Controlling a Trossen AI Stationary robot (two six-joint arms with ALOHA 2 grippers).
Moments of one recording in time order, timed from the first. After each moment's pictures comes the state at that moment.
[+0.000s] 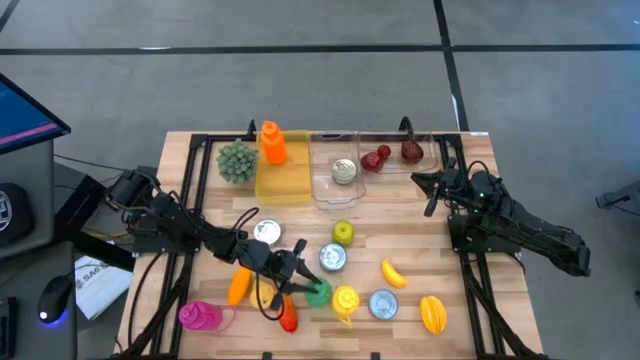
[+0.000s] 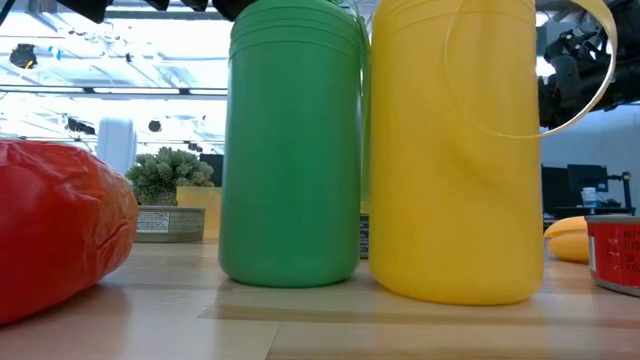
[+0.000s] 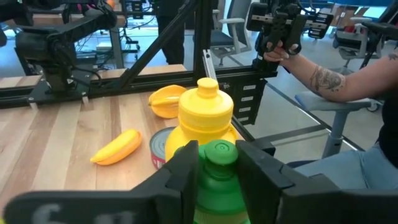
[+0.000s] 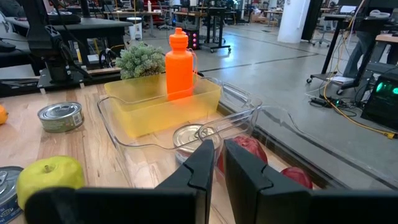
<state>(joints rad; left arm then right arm) -0.42 1.58 0.75 0.64 -0.07 -0.06 -0.47 0.08 0.16 -0.21 0.05 -0.02</state>
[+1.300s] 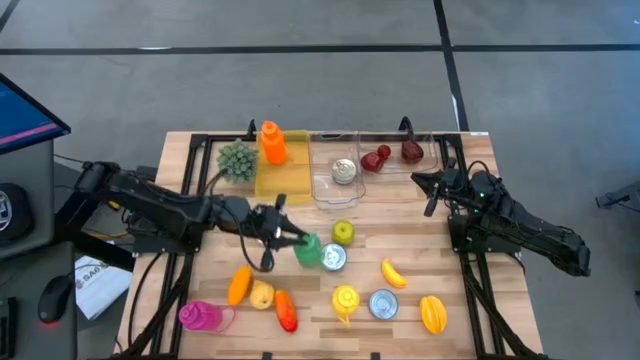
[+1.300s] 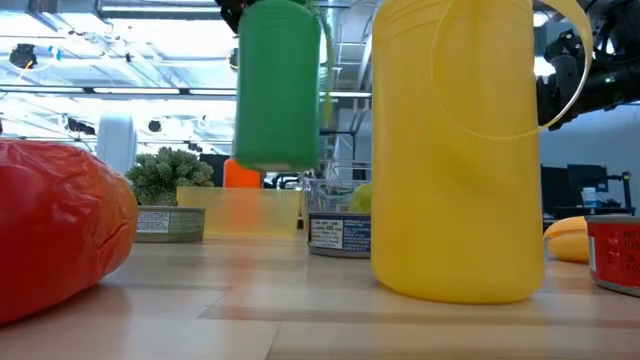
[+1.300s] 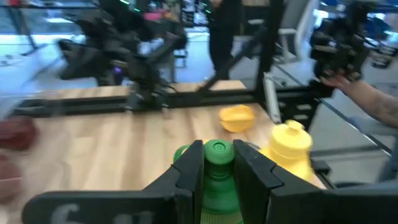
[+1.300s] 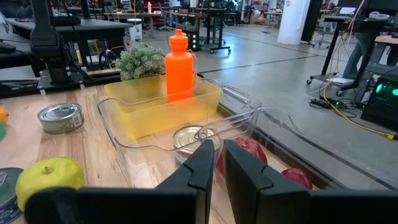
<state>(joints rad) -0.22 1.20 0.75 0.28 -0.07 -0.02 -0.47 0.08 0.16 -0.20 0.05 -0.03</state>
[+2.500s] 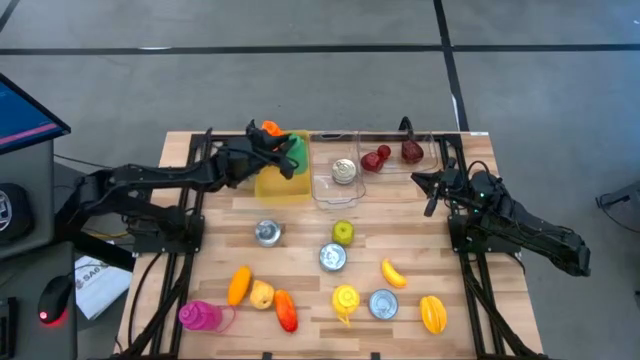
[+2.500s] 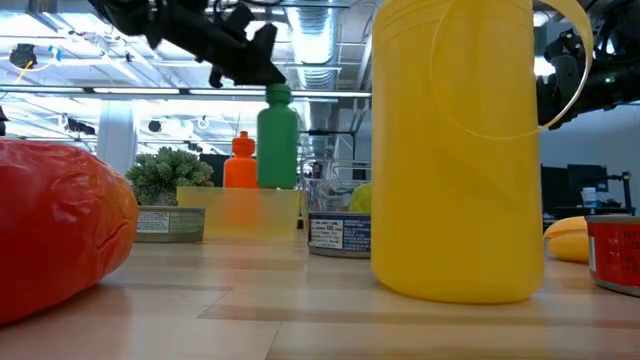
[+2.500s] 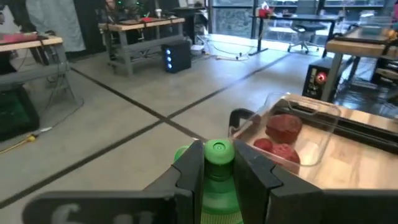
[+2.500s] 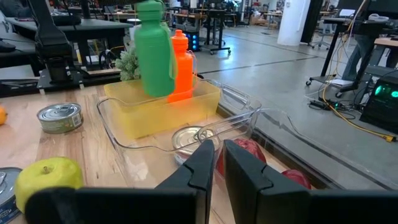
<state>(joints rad) 0.33 1.25 0.75 0.36 -0.44 -0.03 -0.47 0.08 0.16 -0.20 0.05 -0.03</state>
